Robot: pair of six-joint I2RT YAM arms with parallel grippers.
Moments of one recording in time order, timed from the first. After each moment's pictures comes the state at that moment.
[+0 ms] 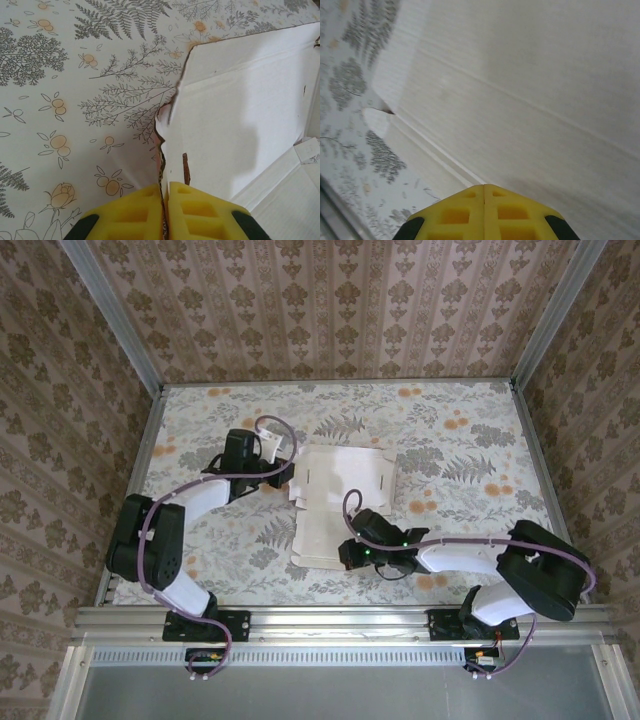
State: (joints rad) left arm -0.36 1.58 0.83 0.05 0.51 -0.06; right arm 0.94 1.44 0.55 0.00 -0.09 0.76
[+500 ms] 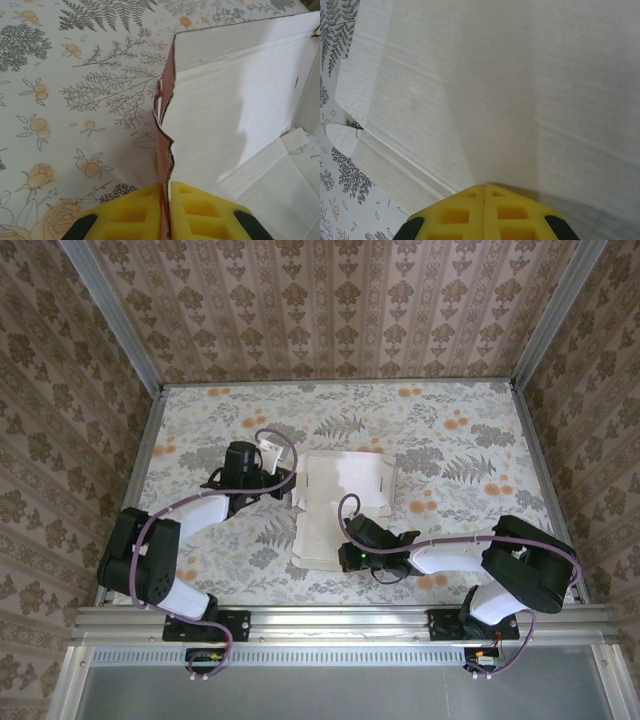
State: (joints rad) left arm -0.40 1.49 0.70 0.13 0.49 -0.10; right arm 0.98 1.50 0.55 0.03 0.00 0.83
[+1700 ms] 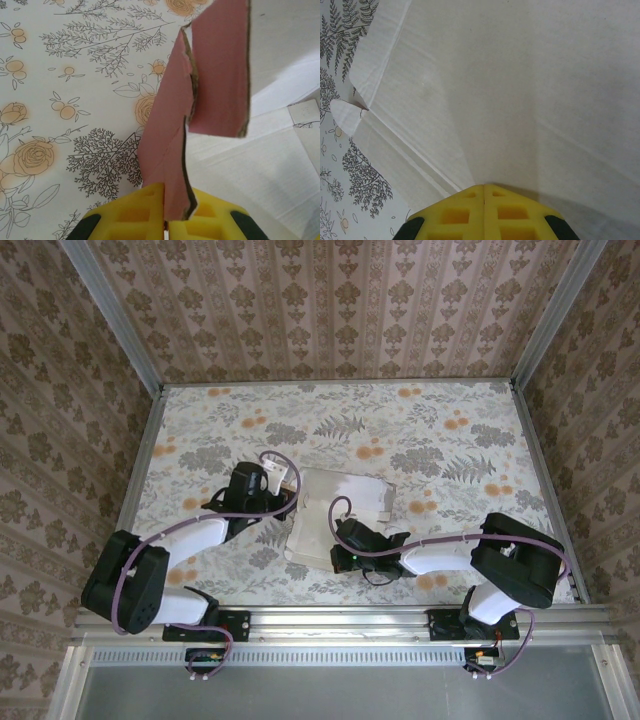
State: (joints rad) left arm -0.52 1.35 0.56 0.10 0.34 -0.15; right arm 1.03 1.55 0.60 0.05 0.04 0.85
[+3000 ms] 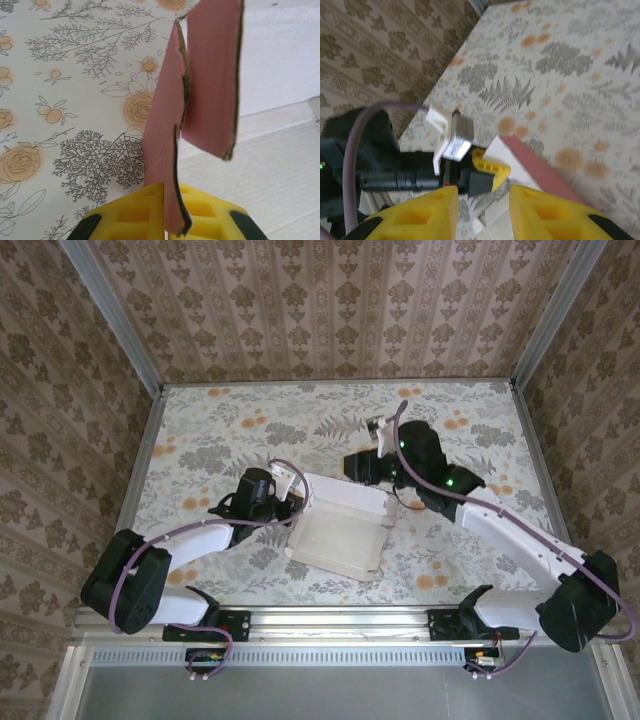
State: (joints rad) left arm -0.60 1.35 0.53 0.15 0.26 -0.12; right arm 0.54 1.27 1.06 -0.23 -0.36 0.45
